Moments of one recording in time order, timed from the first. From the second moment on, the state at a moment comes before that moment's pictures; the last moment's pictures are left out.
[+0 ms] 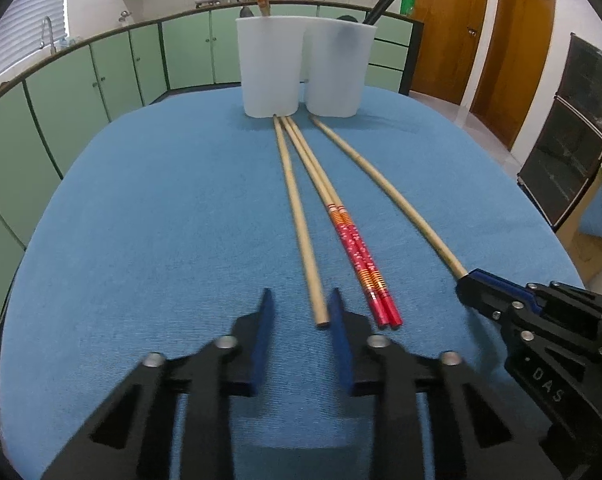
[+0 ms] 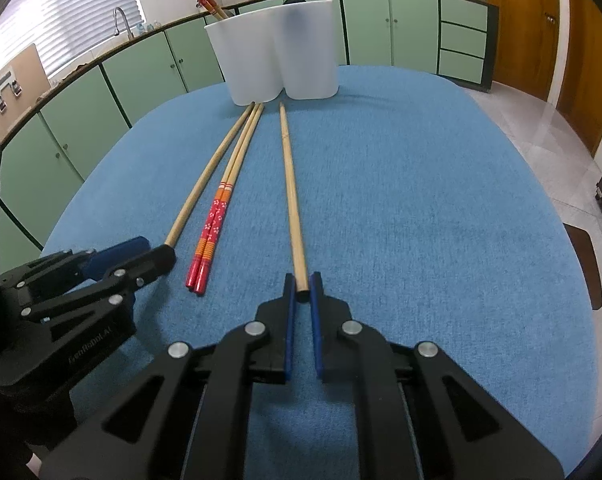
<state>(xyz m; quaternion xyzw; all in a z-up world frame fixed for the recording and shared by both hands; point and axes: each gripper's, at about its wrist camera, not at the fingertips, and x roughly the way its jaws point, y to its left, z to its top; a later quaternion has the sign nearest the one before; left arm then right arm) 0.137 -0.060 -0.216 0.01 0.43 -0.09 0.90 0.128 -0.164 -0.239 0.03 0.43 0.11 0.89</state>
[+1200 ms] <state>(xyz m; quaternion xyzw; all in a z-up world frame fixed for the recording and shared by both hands) 0.129 -0.037 -0.086 0.01 0.29 -0.09 0.95 0.131 -0.164 -0.113 0.02 0.31 0.14 0.94</state>
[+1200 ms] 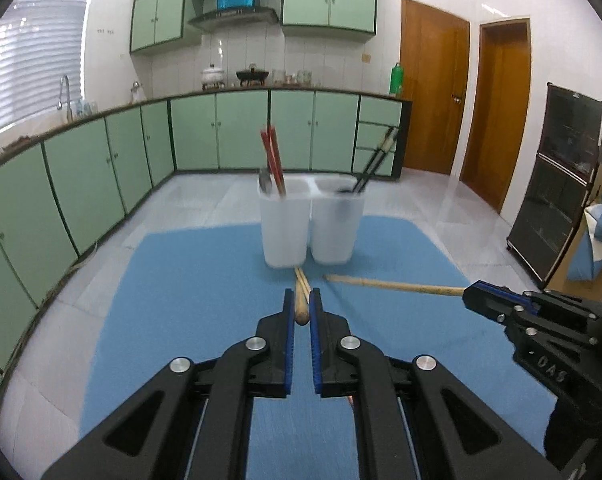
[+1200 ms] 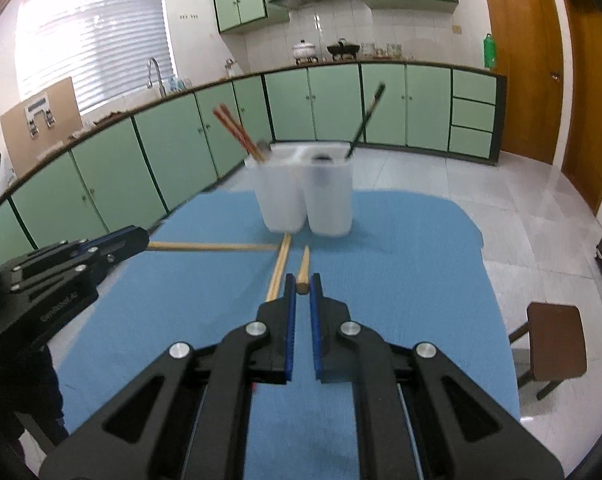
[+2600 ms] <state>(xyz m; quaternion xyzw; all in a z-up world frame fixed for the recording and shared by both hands) 0.293 -0.052 0.083 -0.01 0.10 -0.12 0.99 0.319 -0.168 0.079 0.01 0.16 0.15 0.98</state>
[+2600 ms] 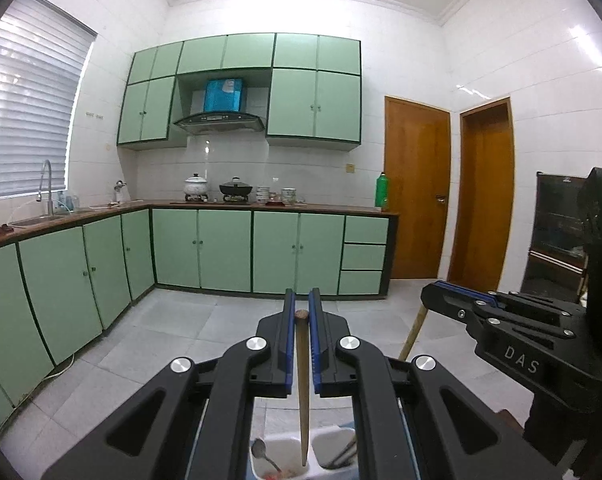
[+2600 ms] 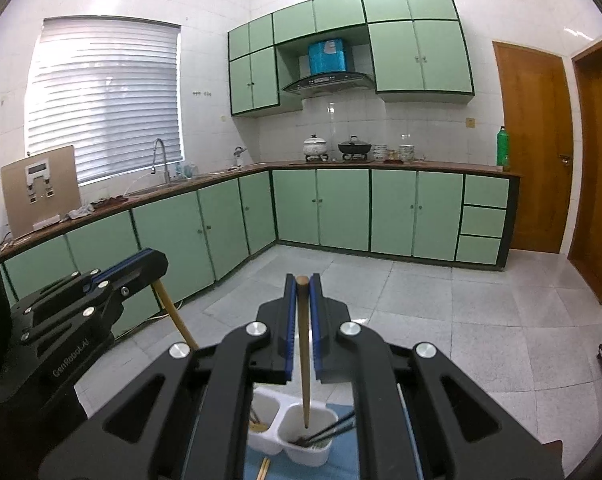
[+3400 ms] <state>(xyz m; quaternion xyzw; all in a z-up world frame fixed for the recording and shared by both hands) 0.292 -0.034 0.029 0.00 0.16 -0.09 0.98 0.299 -0.183 0.011 0.01 0.20 0.10 0.97</state>
